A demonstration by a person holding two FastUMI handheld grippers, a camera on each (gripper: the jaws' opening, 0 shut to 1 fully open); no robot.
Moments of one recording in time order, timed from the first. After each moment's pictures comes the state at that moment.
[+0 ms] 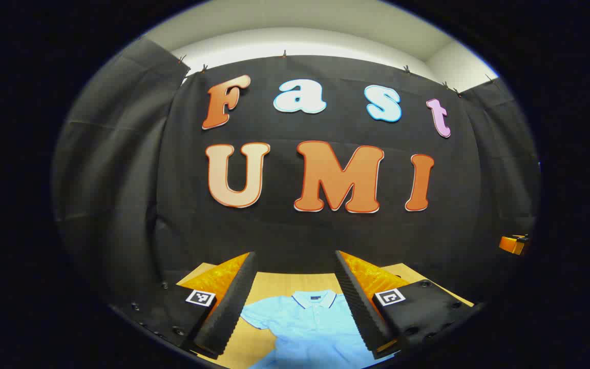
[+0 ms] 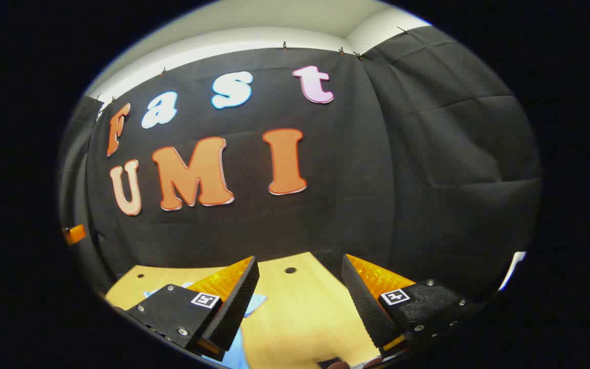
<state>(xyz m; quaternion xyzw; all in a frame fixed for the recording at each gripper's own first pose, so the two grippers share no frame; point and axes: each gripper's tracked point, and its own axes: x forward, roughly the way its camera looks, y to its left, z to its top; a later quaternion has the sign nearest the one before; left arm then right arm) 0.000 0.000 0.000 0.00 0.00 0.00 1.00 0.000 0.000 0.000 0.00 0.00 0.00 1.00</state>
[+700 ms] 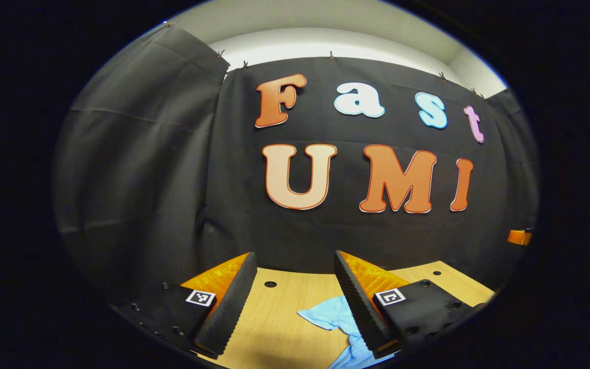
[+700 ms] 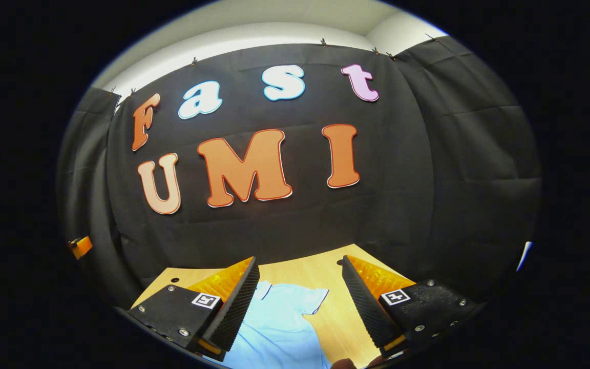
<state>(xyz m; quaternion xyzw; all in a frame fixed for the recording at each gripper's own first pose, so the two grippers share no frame) -0.004 0.177 0.008 0.00 0.00 0.07 1.00 -0.018 0.153 -0.017 -0.02 0.03 0.03 1.00</state>
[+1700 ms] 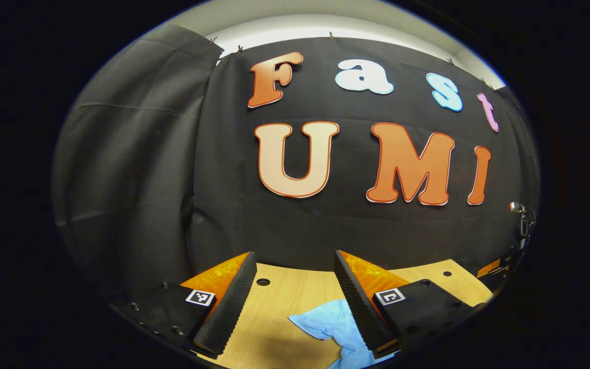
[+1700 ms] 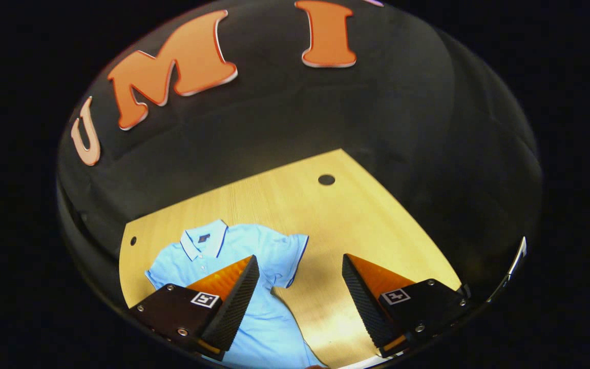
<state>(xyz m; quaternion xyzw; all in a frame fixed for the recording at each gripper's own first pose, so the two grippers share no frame) 0.094 0.157 -0.016 0.01 0.04 0.11 0.99 0.188 0.102 -0.198 -0.02 0.40 -0.04 0.92</state>
